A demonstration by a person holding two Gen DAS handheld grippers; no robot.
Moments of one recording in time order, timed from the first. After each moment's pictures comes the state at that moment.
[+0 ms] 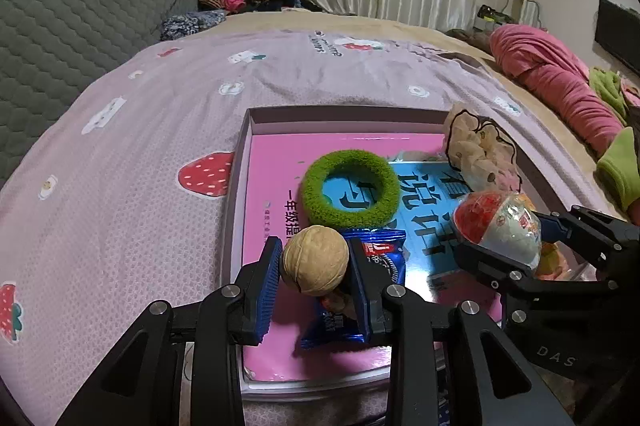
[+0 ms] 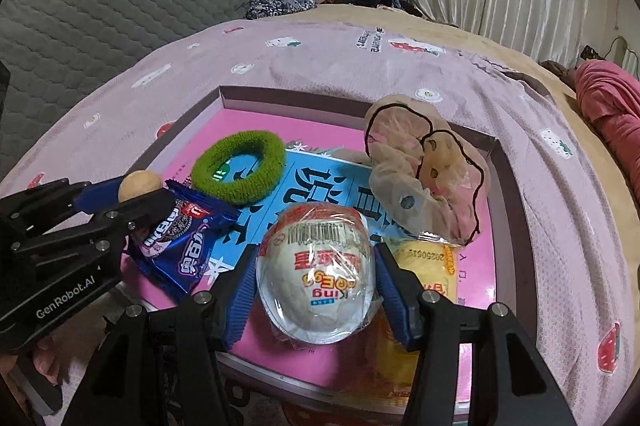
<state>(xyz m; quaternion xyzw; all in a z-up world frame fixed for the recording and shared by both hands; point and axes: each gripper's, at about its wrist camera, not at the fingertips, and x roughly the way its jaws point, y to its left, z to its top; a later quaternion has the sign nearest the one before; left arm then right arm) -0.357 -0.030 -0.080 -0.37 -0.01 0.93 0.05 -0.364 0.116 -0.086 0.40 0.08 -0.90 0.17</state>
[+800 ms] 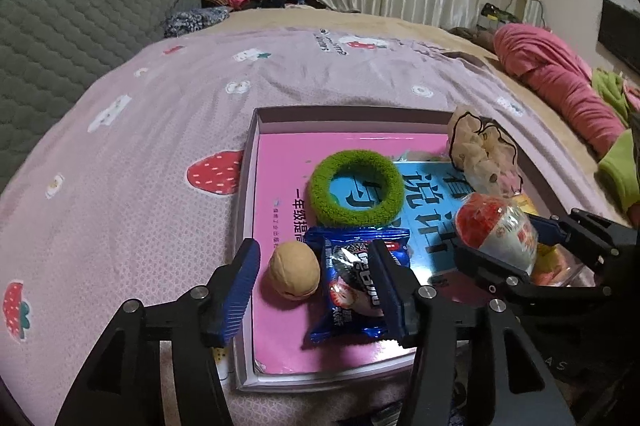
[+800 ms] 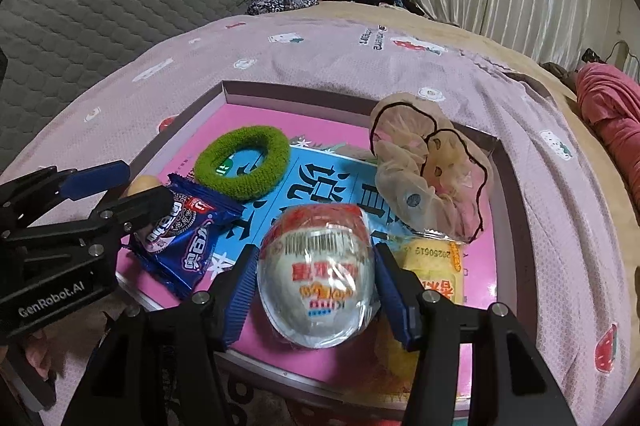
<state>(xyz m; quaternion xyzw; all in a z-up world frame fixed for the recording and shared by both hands) -0.356 -0.038 -0.076 -0.38 -0.02 0.92 0.04 -0.362 0.112 -0.086 0.40 0.09 -0.90 0.17</state>
